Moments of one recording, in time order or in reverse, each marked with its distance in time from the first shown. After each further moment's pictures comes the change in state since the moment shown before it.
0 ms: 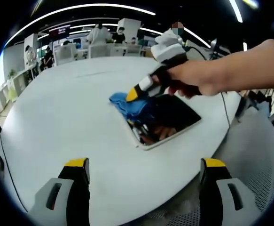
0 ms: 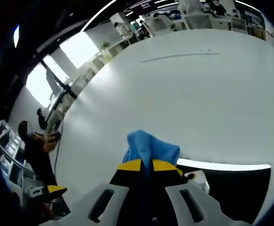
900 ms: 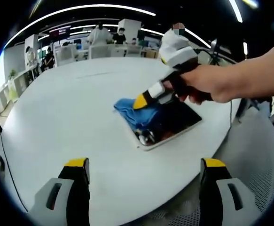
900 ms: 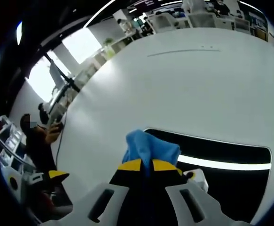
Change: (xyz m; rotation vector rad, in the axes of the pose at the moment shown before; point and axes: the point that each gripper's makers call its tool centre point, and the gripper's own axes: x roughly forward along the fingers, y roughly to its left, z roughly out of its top) left arm 0.000 0.001 0.001 0.002 -0.007 0.008; right arm -0.020 0.013 -0.027 -0.027 0.029 0.010
